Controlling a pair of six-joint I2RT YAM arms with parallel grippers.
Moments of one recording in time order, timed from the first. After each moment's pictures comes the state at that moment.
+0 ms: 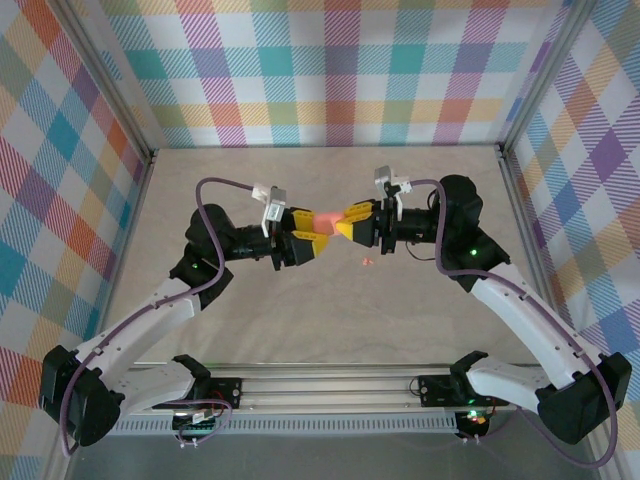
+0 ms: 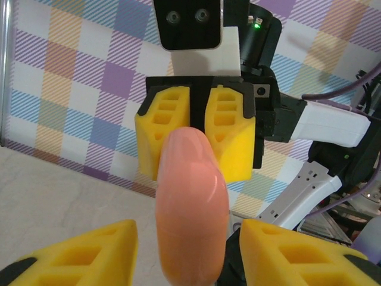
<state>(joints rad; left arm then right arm) -0.59 1.09 0.85 0.41 0.87 -0.43 0.54 1.09 1.05 0.00 -0.93 0.30</state>
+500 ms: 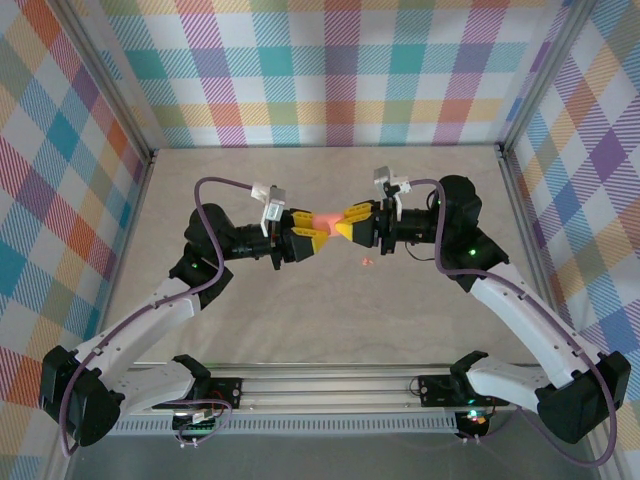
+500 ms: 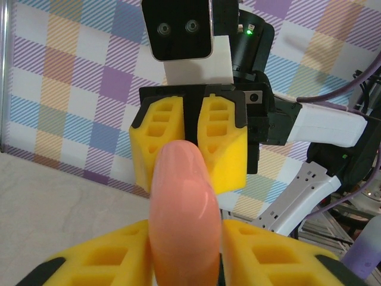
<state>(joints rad) -0.59 1.09 0.86 0.42 0.87 -0.43 0.54 1.09 1.05 0.02 -0.94 0.31</state>
